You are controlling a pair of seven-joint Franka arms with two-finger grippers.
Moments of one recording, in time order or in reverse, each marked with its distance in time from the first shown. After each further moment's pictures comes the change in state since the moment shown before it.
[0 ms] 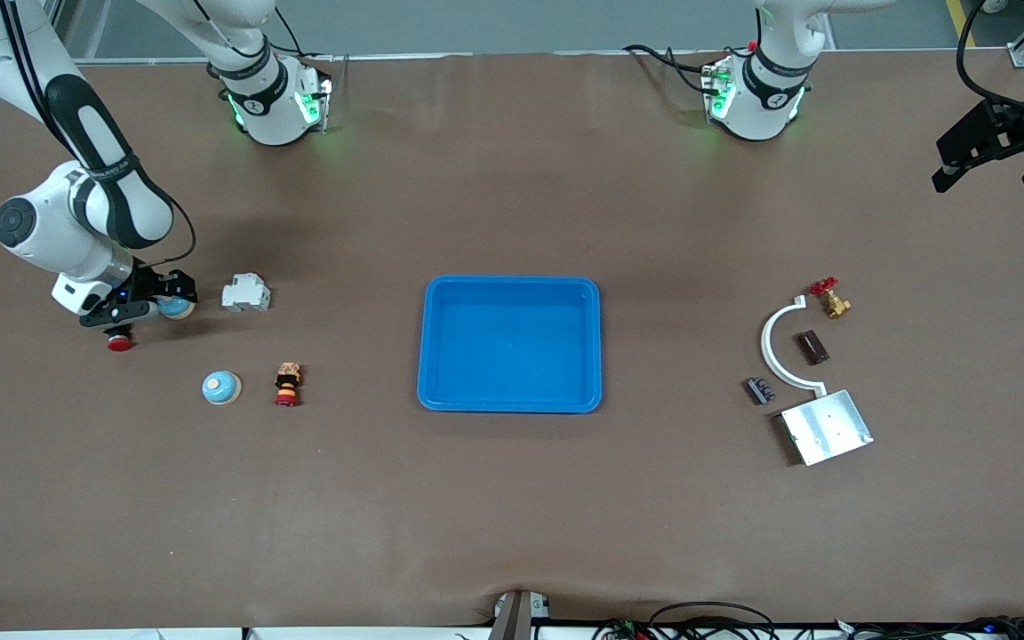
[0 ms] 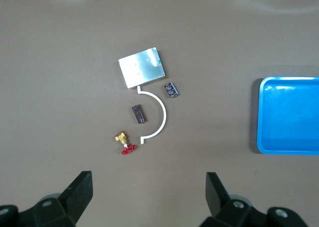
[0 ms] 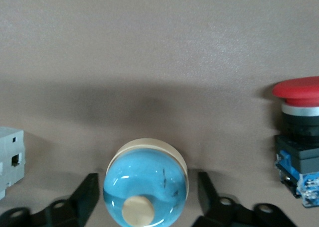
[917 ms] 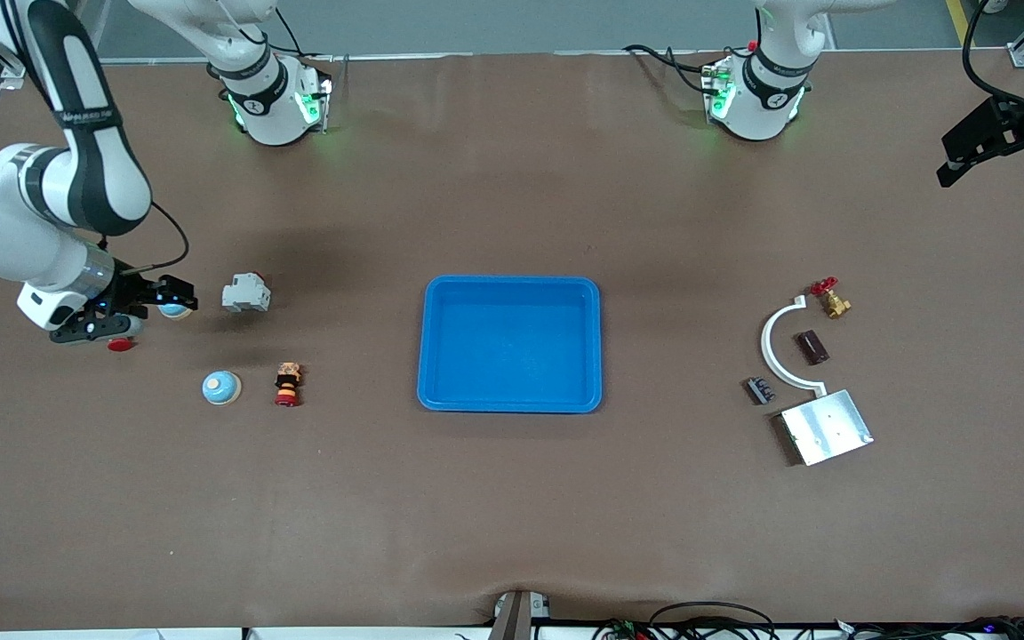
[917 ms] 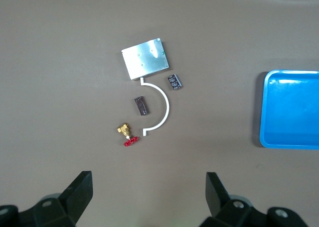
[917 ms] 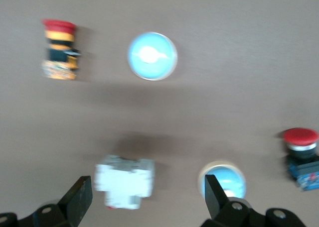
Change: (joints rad) left arm 0.015 0.000 0.000 0.003 0.000 -0.038 0.000; right arm 0.213 -0.216 0.023 0.225 -0.002 -0.466 0.370
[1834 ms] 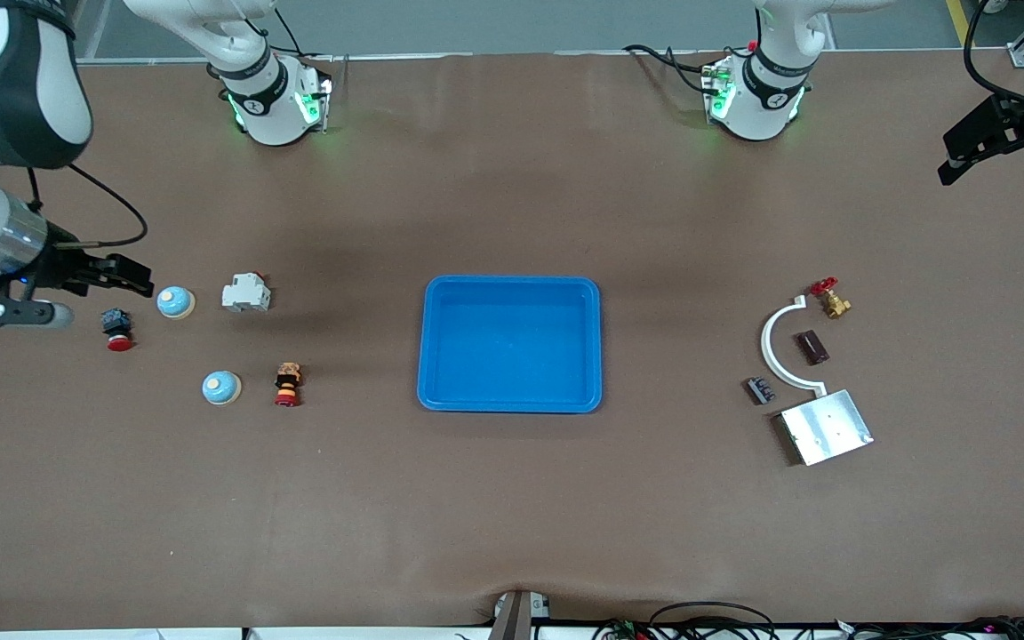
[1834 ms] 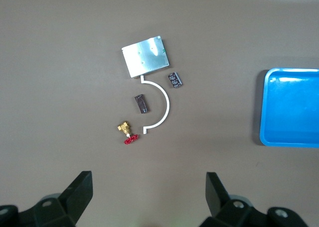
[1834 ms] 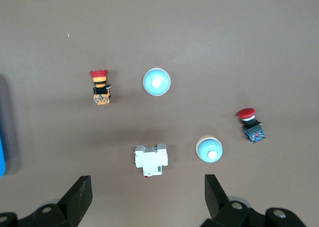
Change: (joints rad) left arm 0.000 0.000 0.000 0.006 0.000 -0.016 0.000; right arm 0.072 -0.096 -0.020 0.355 -0.113 -0.399 0.275
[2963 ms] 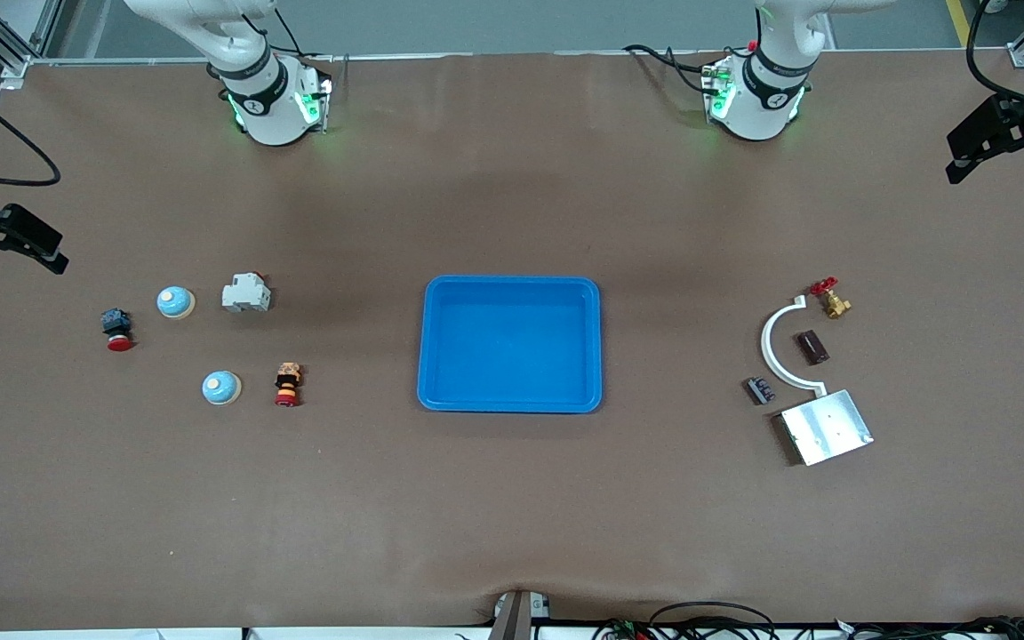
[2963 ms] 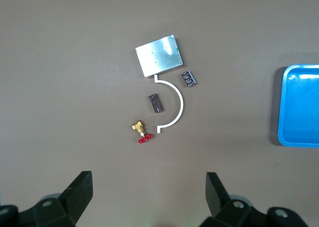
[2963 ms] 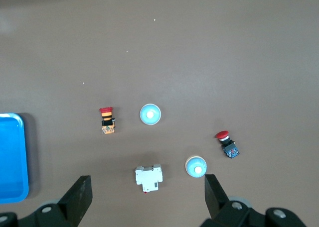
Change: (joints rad) left arm -0.009 0.002 -0.015 0.004 0.073 -0.007 0.000; right arm -0.017 -0.051 -0.001 0.177 -0.013 -0.062 0.021
